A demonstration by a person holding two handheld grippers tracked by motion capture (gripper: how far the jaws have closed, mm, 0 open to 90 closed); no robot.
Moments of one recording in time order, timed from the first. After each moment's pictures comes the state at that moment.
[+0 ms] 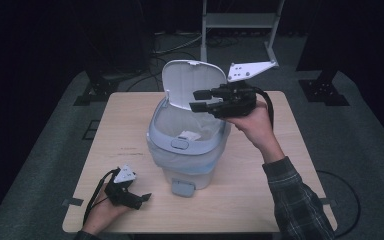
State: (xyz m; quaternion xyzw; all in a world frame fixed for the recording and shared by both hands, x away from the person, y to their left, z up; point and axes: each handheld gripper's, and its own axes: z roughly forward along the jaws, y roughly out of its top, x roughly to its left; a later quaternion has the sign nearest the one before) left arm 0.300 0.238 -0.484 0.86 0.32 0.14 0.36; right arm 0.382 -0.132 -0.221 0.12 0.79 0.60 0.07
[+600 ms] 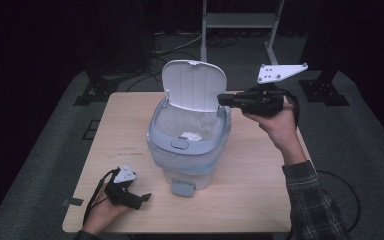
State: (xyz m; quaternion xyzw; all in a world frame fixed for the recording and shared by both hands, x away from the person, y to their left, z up) left arm 0.300 0.238 -0.484 0.86 0.32 0.14 0.36; right arm 0.378 -0.189 -0.223 0.14 0.78 0.59 0.11
